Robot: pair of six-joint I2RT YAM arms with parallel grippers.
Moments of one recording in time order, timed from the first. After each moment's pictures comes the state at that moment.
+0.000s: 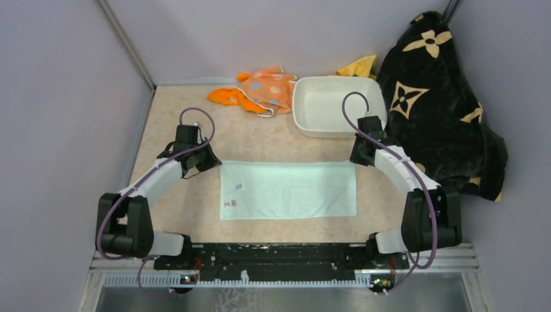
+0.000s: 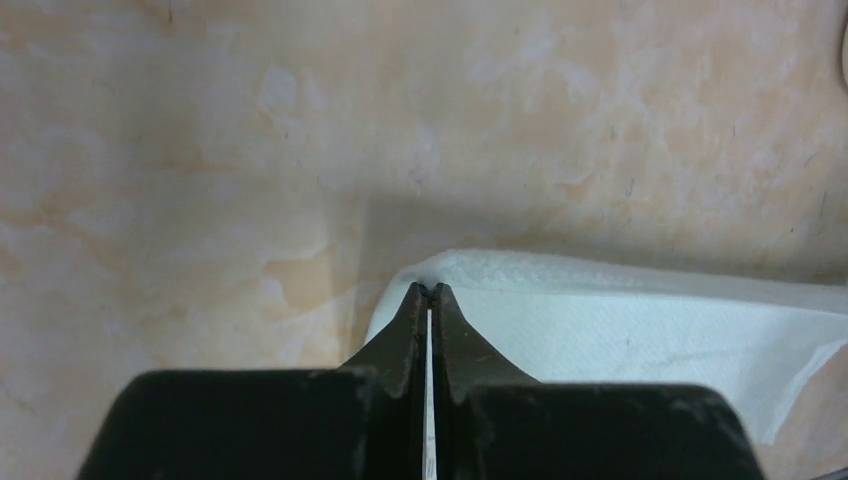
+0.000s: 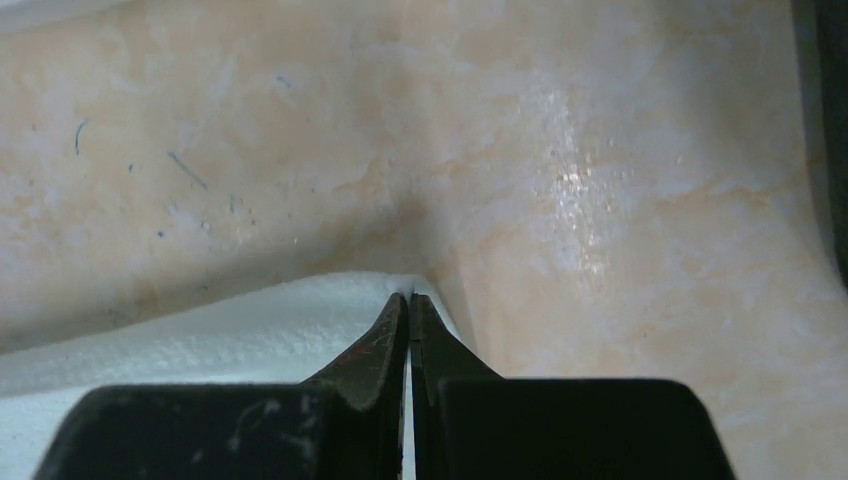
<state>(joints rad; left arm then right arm) -0.16 1.31 0.76 -0.32 0.12 -0.54 0.16 1.34 0.90 -0.57 0.16 0.41</state>
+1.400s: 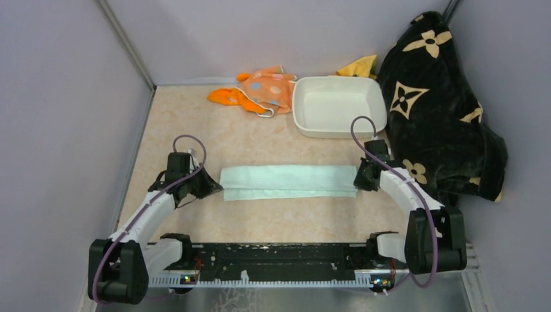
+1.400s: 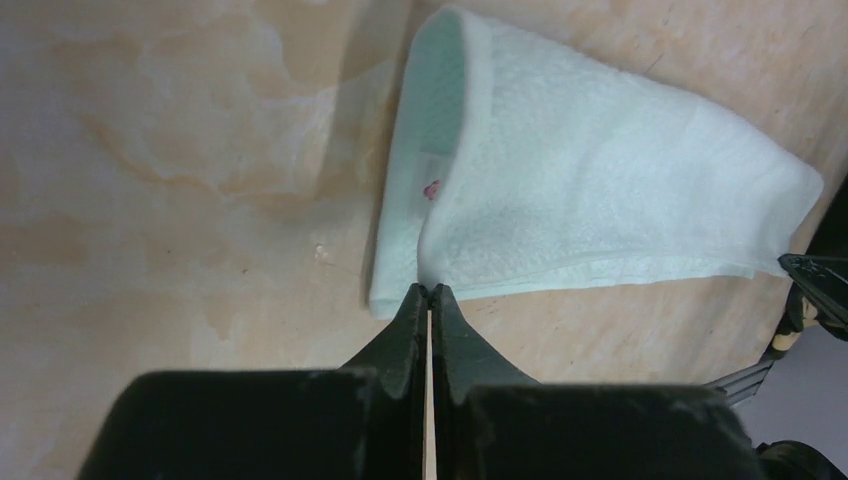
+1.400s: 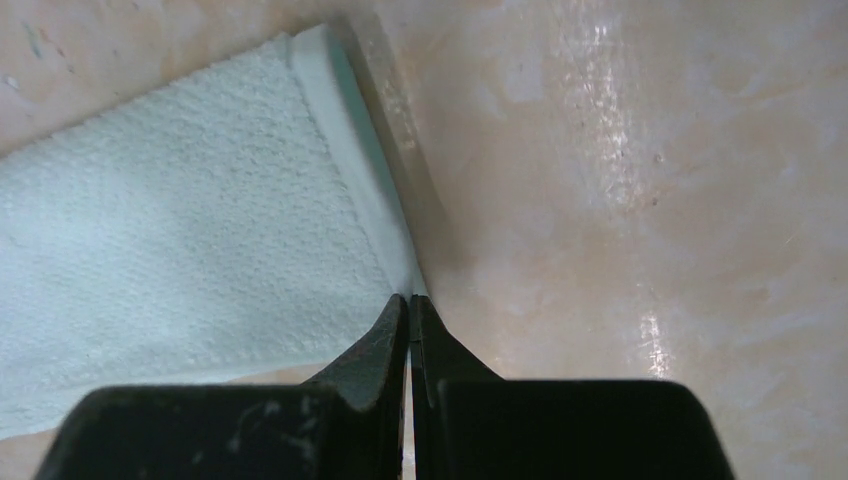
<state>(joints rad) -0.11 1.03 0.50 -0.35 0.29 -0.63 0.08 1.23 0.66 -0.54 0.07 0.46</state>
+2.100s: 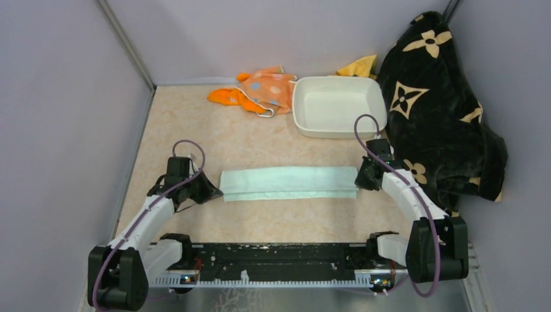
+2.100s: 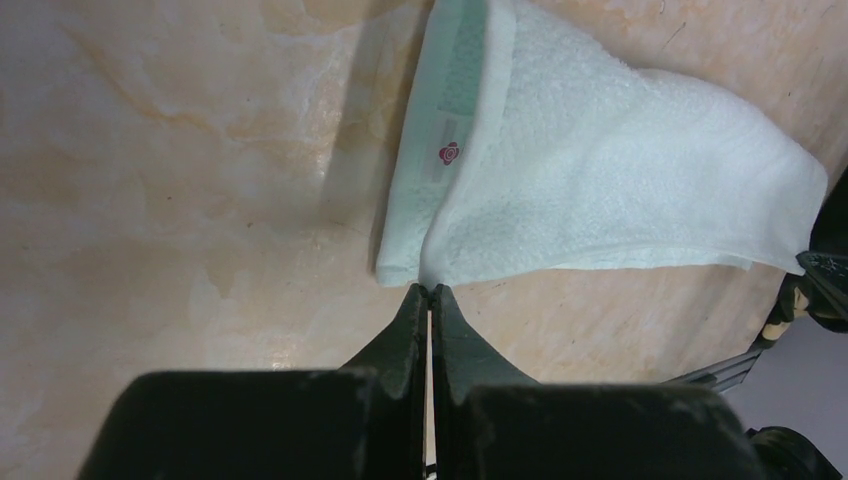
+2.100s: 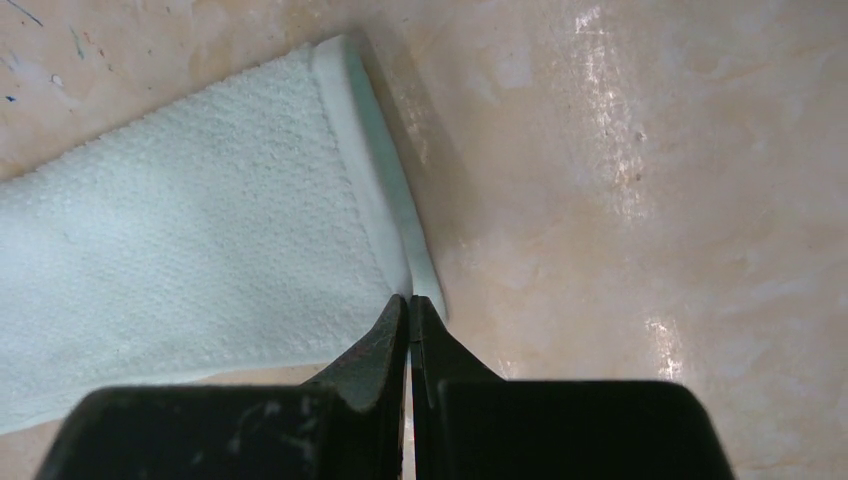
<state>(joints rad) -0.11 0.98 0.44 -0.40 0.31 -0.66 0.08 1.18 0.67 -0.60 0.07 0.48</state>
